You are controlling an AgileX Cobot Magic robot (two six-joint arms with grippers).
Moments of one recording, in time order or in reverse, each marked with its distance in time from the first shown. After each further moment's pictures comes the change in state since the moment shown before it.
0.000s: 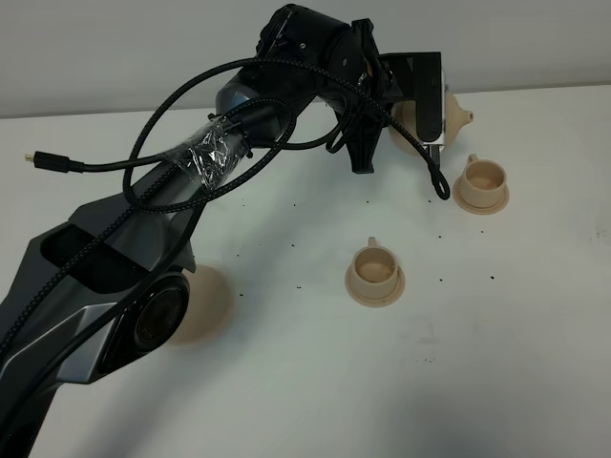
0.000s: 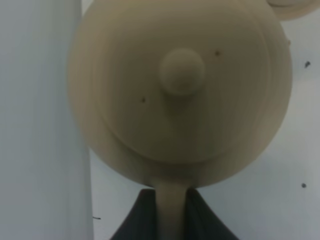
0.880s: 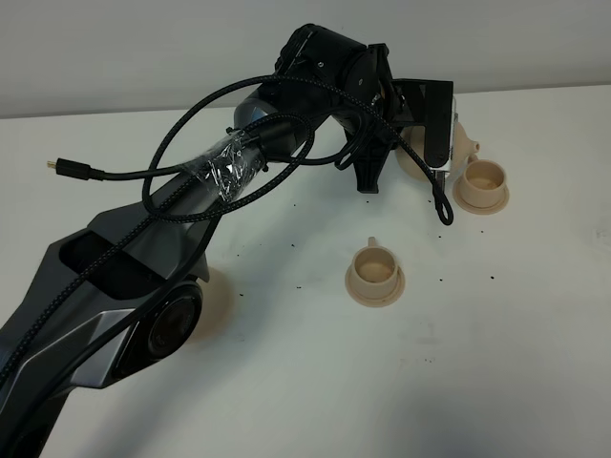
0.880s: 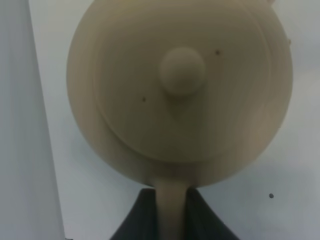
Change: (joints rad) left arm -0.025 0.031 0.001 0.000 0.016 0.041; right arm 0.000 0.000 0.000 0.000 0.000 0.000
